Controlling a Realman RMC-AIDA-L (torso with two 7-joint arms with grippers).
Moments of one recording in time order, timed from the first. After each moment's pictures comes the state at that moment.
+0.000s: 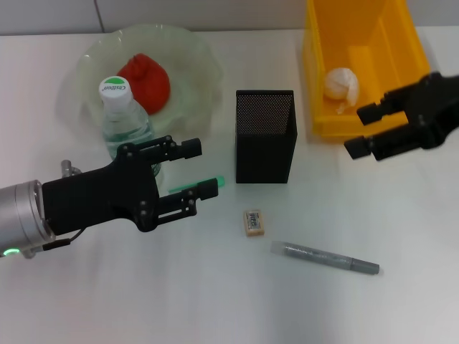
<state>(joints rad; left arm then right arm) -0.39 -2.07 0.95 0.49 1.59 1.69 -1.01 0.60 2.05 -0.87 -1.47 -2.20 -1.94 2.18</state>
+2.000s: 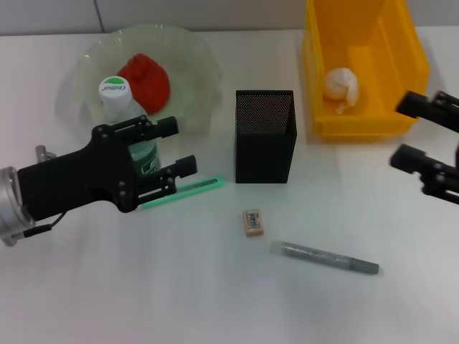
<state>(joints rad) -0.37 -2.07 0.88 0.55 1.59 1.69 -1.03 0.20 2.08 -0.86 -0.78 -1.40 -1.92 1.21</state>
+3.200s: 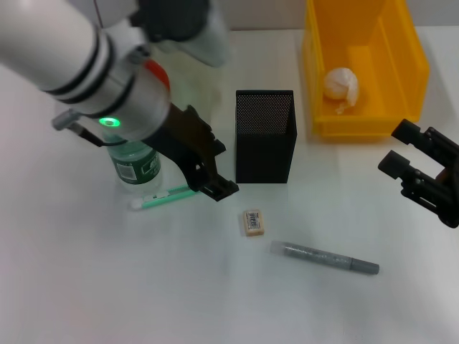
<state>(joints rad) -0.70 -2.08 1.58 1.47 2.47 1.58 -2.36 0.23 2.07 -0.81 -0.36 -1.41 -1.83 1.03</state>
